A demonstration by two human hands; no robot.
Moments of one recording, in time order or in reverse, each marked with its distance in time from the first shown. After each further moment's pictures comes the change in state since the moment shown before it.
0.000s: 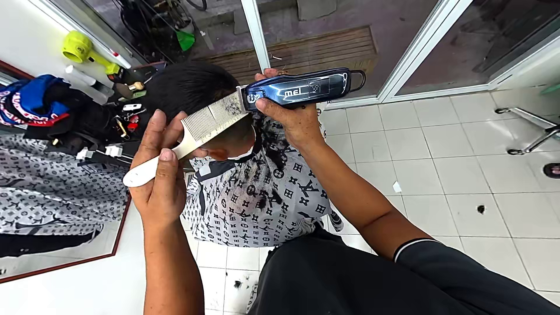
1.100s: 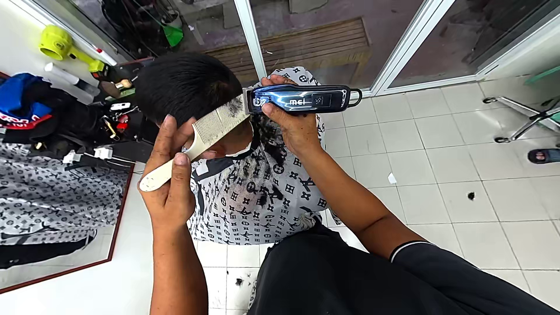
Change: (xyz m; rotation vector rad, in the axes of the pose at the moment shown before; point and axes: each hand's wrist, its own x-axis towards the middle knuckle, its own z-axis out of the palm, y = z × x) left_hand -0.010 -0.014 0.002 0.116 -0.054 0.036; right_hand -0.026 0.019 -0.008 0.053 0.087 0.031
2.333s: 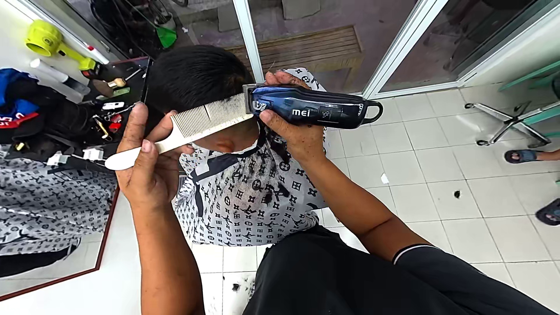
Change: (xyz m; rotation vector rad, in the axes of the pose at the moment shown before) left_hand 0.010 -0.033 -0.053 -0.430 -0.009 0.015; right_hand -0.019 -0.017 0.040 -0.237 -0.076 -0.250
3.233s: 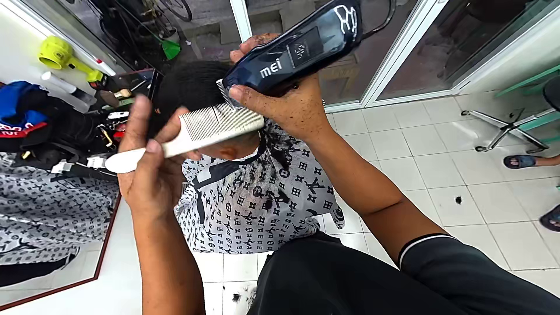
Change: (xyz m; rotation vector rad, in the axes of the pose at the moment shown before) left_hand 0.010 0.024 0.021 0.067 0.015 -0.059; right_hand 0.068 -0.033 0.024 -0.107 -0.210 -0.056
